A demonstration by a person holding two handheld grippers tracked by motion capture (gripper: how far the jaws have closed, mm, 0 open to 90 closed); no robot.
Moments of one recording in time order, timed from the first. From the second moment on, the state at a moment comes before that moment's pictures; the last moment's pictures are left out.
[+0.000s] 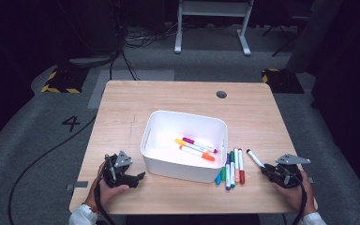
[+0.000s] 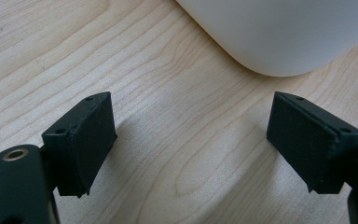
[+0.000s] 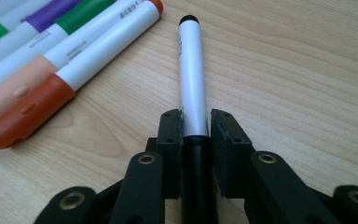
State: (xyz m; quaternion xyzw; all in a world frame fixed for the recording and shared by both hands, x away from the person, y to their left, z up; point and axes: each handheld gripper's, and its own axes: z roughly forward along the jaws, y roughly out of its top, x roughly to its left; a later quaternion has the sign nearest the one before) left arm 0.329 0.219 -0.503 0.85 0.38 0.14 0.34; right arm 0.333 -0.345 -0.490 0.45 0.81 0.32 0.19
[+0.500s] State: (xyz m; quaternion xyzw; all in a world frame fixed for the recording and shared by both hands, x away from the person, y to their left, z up) left arm 0.329 0.219 -0.503 0.85 0.38 0.14 0.34; right arm 0.331 -0.351 -0.472 0.44 0.80 0.35 0.20
